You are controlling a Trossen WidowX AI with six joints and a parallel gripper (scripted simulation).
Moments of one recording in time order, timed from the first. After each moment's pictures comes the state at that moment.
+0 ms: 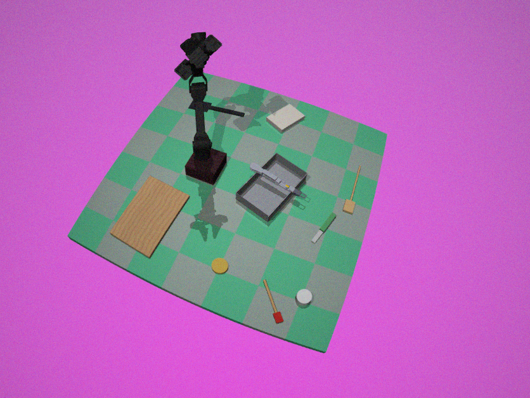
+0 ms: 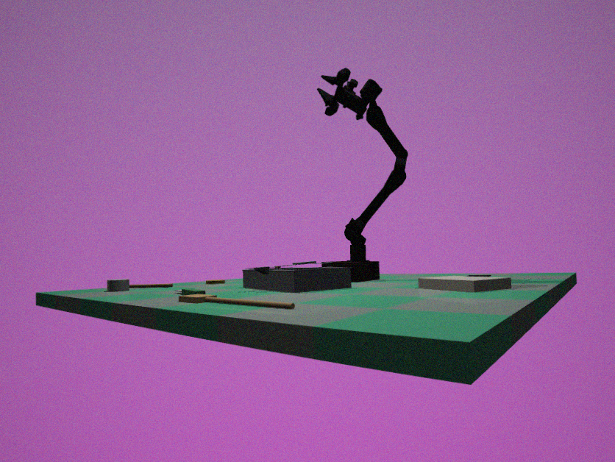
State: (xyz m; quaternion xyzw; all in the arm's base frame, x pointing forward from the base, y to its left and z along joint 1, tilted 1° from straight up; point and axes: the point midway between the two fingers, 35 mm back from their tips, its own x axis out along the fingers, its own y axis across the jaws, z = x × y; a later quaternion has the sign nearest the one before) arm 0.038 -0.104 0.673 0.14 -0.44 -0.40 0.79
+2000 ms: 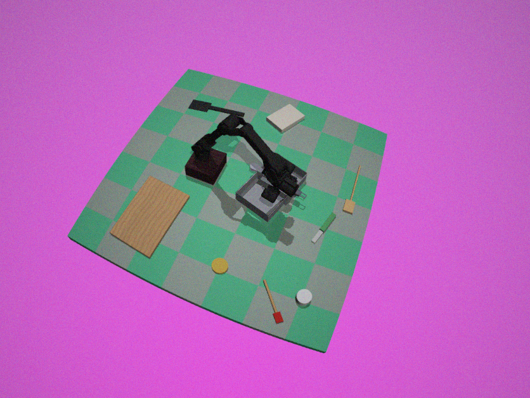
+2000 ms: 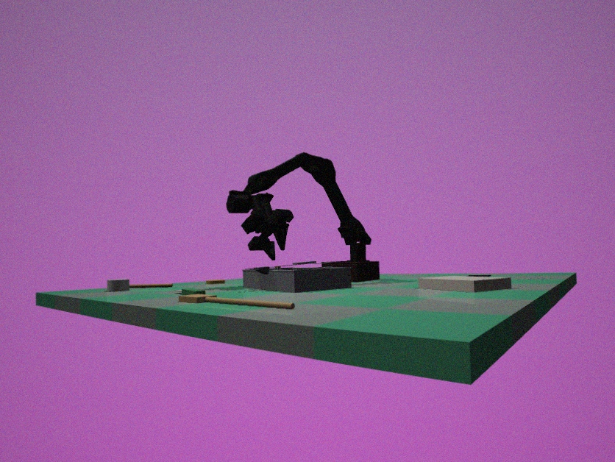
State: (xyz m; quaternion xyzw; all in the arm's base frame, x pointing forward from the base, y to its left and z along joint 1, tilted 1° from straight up) arm 0.399 -0.076 0.070 0.29 0.63 0.08 0.71
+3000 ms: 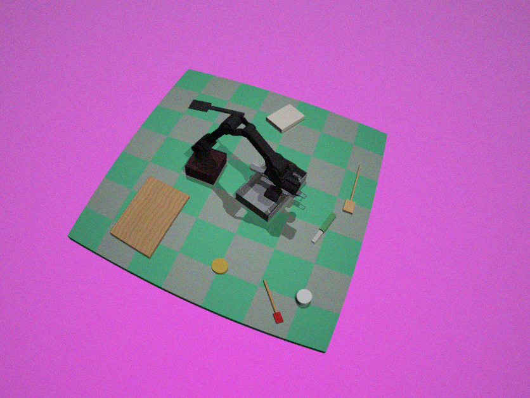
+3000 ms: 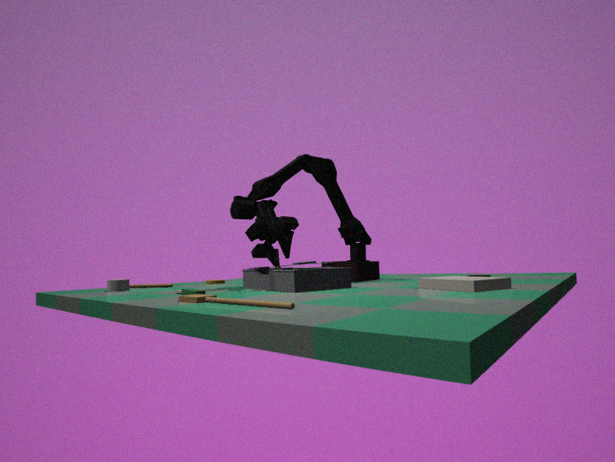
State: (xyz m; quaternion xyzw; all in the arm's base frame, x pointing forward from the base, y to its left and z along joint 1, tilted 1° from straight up) arm 0.406 -0.055 0.046 0.28 0.63 0.09 0.72
